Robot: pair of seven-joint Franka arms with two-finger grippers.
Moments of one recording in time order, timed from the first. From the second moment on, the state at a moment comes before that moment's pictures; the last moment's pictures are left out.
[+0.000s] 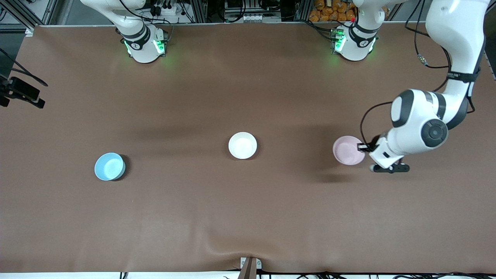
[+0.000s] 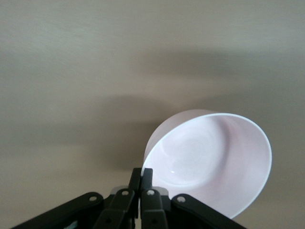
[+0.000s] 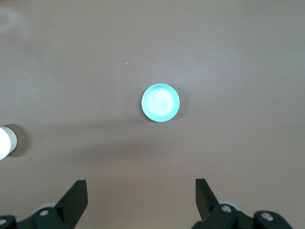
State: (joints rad) left arm 0.17 0.37 -0.39 -1.88 0.03 2.07 -0.26; right arm -0.07 0.05 0.00 -1.46 0.02 1.51 0.00
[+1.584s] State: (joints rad) left arm -0.45 0.72 -0.36 -1.49 -0.01 2.21 -1.10; right arm -0.11 0.36 -0.01 -1.46 0.02 1.58 0.00
